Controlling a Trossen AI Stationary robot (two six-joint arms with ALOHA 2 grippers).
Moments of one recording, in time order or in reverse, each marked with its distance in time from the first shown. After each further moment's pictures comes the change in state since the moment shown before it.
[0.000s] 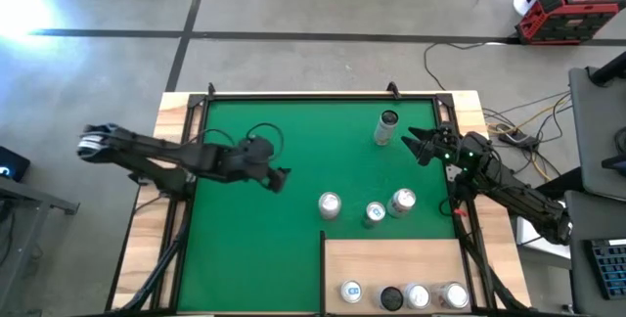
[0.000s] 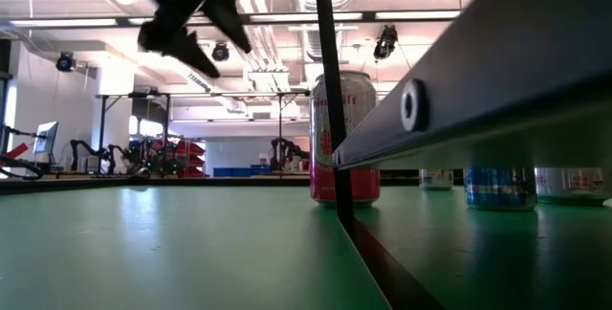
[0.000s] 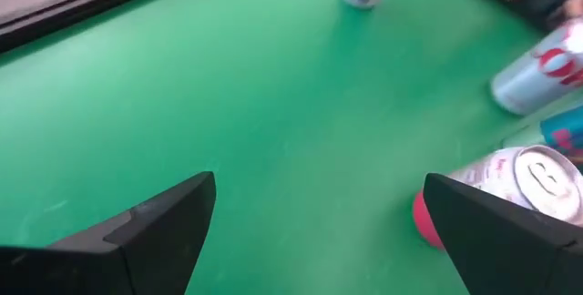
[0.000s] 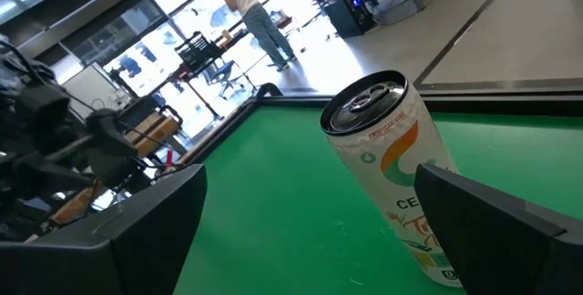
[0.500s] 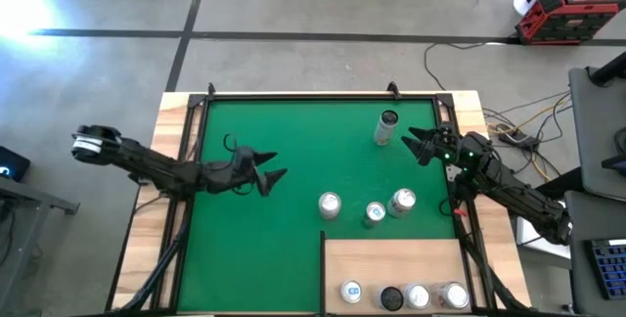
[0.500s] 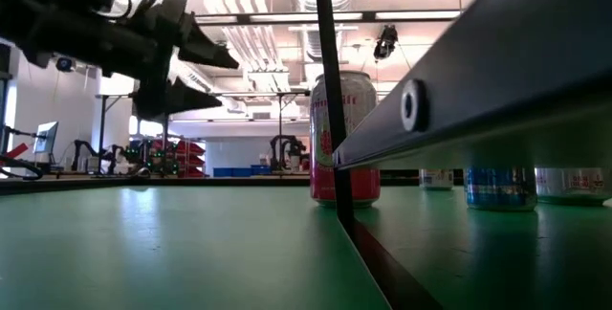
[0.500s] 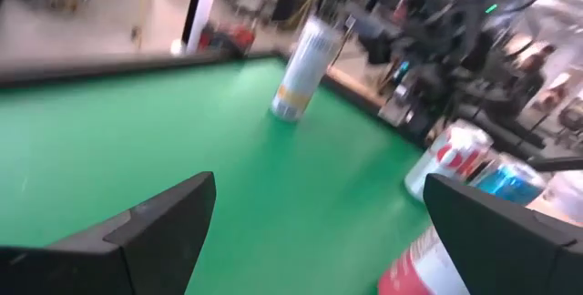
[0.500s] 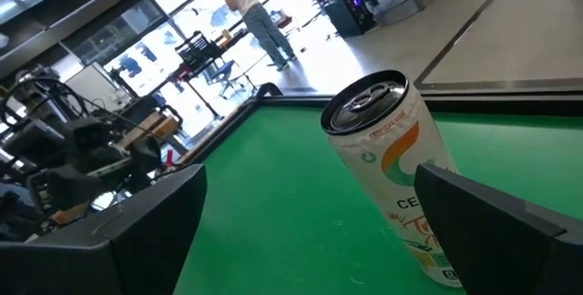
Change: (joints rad) left arm -0.001 -0.081 -0.698 1.281 -0.044 0.245; right arm 0.000 0.000 0.000 0.000 -0.001 0.000
